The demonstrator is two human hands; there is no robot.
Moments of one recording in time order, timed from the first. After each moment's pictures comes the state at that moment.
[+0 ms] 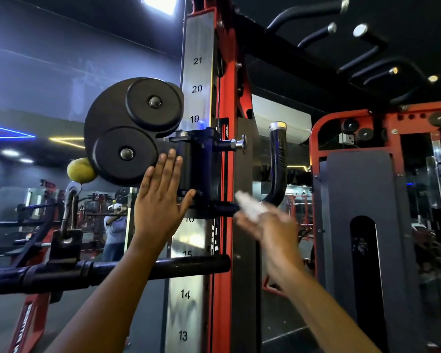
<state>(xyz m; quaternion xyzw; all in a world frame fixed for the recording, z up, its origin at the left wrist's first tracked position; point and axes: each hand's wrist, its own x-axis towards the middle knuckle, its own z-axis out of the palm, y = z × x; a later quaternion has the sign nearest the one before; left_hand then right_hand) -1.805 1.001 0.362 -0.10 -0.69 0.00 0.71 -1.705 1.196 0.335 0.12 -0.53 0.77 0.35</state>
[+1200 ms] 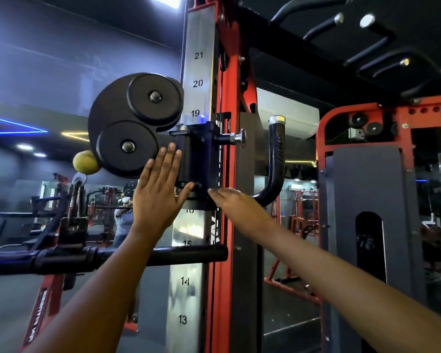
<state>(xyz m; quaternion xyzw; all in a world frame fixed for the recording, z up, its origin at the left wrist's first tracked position) -1.796 0.999 0.363 -0.08 -0.71 0.02 0.70 -1.760 1.198 0.364 0.30 -0.78 -0.16 0.52</state>
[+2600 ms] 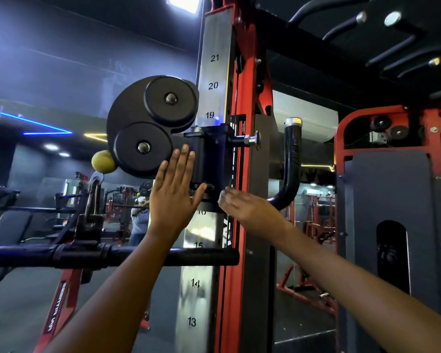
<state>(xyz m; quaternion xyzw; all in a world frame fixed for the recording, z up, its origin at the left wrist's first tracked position) -1.799 1.006 0.360 -0.06 -0.71 0.01 0.70 -1.769 1.214 0.366 0.35 -0.75 -0.21 0.53</state>
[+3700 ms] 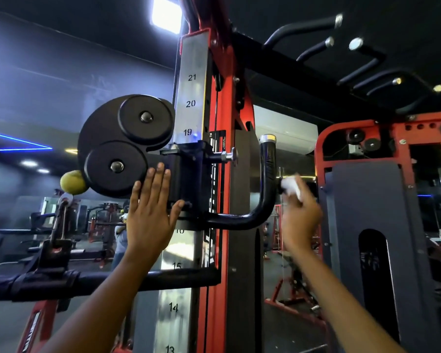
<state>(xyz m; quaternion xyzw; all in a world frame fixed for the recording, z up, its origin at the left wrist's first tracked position) -1.801 1.012 0.358 -0.06 -0.71 -0.03 0.70 -1.756 1.271 0.375 0.09 -0.55 0.50 0.66</state>
